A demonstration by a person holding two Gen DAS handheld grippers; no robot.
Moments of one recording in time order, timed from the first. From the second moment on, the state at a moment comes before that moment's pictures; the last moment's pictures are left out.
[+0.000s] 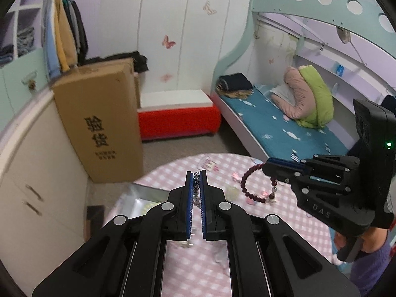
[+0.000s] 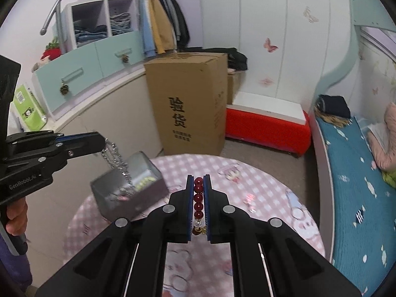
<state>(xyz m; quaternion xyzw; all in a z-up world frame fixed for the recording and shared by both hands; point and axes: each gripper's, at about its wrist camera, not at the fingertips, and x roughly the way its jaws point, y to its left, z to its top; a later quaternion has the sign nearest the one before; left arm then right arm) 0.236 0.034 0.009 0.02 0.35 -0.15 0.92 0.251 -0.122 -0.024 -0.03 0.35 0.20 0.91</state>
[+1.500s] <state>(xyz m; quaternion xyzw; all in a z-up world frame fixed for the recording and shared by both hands) 0.248 0.130 -0.089 -0.05 0.45 -0.08 0.89 0.296 0.014 -0.092 -0.03 0.44 0.26 0.86</state>
